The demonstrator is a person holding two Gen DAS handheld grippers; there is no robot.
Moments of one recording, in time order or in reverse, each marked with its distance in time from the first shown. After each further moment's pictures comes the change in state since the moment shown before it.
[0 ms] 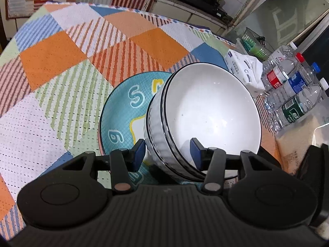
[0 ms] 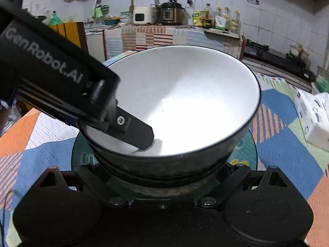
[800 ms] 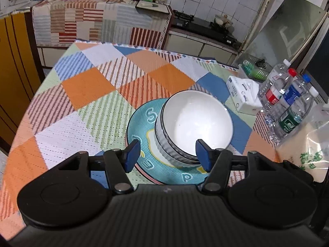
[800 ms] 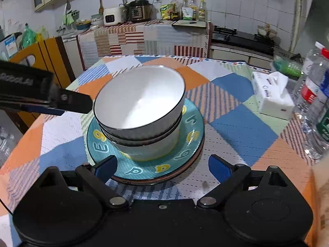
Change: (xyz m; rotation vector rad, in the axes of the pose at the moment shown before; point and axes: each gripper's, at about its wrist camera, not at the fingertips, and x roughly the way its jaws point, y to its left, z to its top) left arm -0.105 -0.038 -0.028 0.030 -0.182 0.144; right arm -0.093 -0.009 -0.004 0.153 0.051 -0.101
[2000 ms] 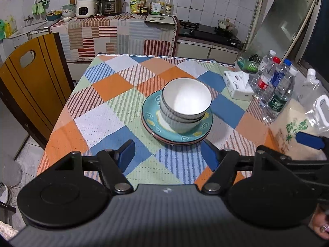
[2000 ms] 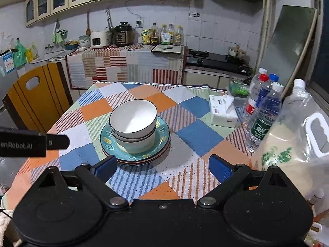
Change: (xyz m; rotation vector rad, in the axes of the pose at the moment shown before) left arm -0.127 -0.044 -0.070 0.074 -0.054 0.132; right arm -0.168 0.010 -0.024 0.017 -0.113 -0.137
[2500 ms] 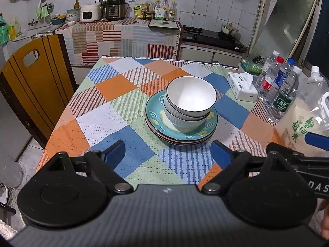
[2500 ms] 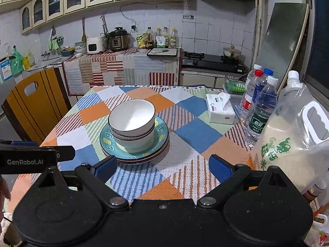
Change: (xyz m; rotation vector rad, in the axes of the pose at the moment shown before) left arm 0.010 -0.001 -0.019 -0.002 -0.045 0.022; right arm -0.004 0.000 -0.016 0.037 -0.030 -0.010
